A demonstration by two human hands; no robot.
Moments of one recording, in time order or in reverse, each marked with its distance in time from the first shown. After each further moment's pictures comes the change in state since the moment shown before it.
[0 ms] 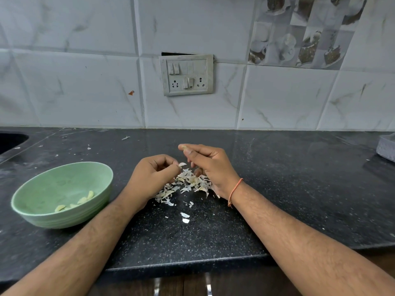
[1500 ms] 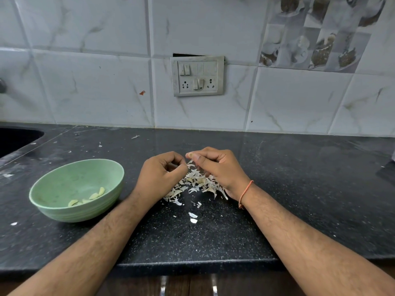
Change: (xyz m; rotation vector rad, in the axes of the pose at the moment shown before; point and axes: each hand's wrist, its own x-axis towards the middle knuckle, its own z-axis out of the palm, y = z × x) left_hand -0.002 0.001 0.000 0.219 0.103 0.150; right_hand 0.001 0.001 -0.004 -0.169 -0.068 -0.049
